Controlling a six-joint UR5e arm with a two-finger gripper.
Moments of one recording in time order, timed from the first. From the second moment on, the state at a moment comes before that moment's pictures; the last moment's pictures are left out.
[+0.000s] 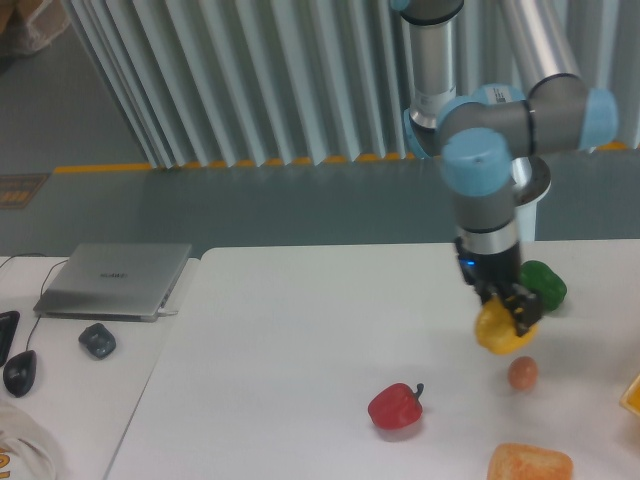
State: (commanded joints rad) arm 2.38 -1.85 -1.51 -1.27 1.67 1.13
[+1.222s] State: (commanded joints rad) arm 2.74 -1.95 -1.49 -1.02 1.67 1.57
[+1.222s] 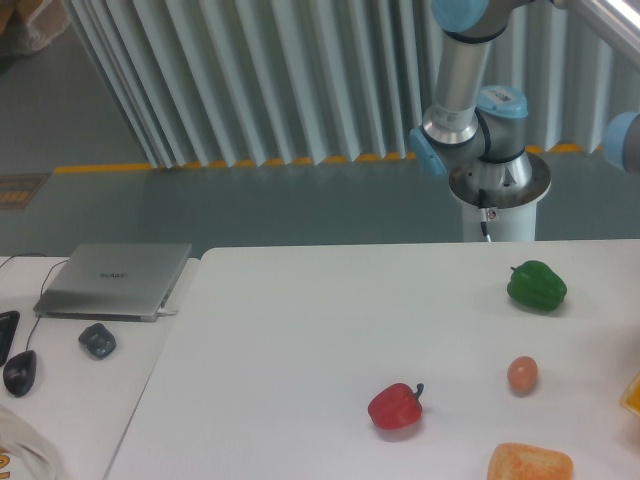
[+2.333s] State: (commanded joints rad) arm 2.72 -1.95 -1.48 -1.04 1.66 1.58
